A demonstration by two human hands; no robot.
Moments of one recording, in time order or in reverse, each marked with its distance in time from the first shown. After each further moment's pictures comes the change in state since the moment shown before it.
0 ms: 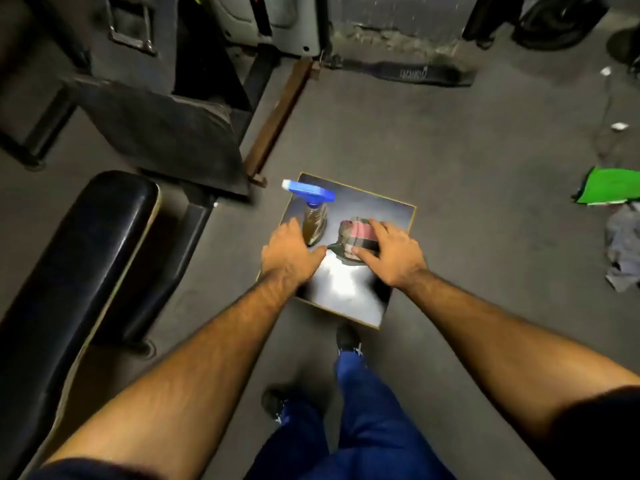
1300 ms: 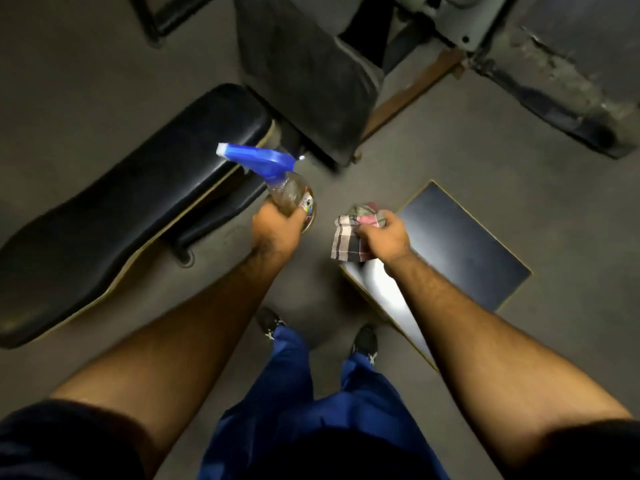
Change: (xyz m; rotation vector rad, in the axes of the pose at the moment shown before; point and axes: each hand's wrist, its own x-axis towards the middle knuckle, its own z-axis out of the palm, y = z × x) left_hand -0.010 -0.208 -0.091 -0.767 0.439 -0.664; right_hand 0.076 -0.236 0.099 0.753 -0.258 0.299
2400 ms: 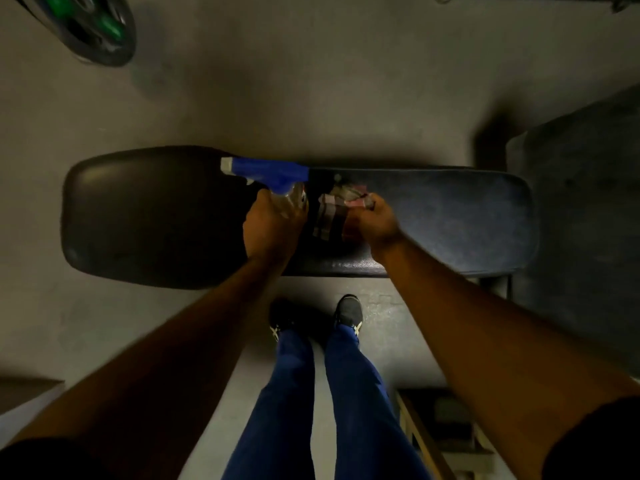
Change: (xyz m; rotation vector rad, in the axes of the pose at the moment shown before) left_hand 0.401 -0.266 -0.292 -0.094 0.467 -0.449; right_hand 0.140 -0.140 0.645 -0.350 -0.827 -0.012
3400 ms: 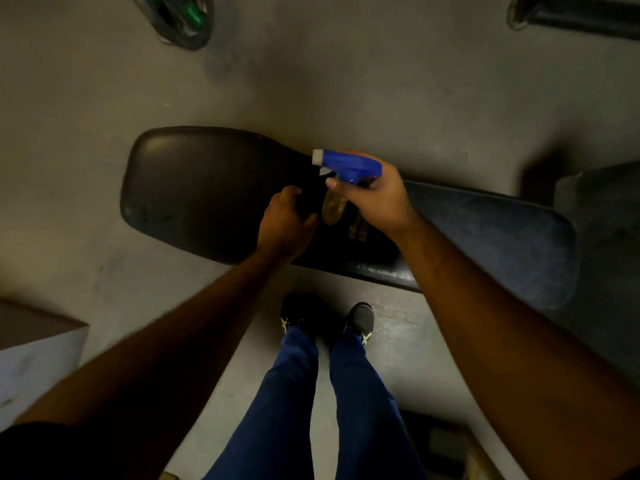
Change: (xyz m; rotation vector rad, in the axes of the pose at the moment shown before) left_hand 0.000 -0.032 -0.032 0.058 -0.108 -0.033; right_hand -0.016 -0.057 0.052 -0.327 -0.298 -0.553
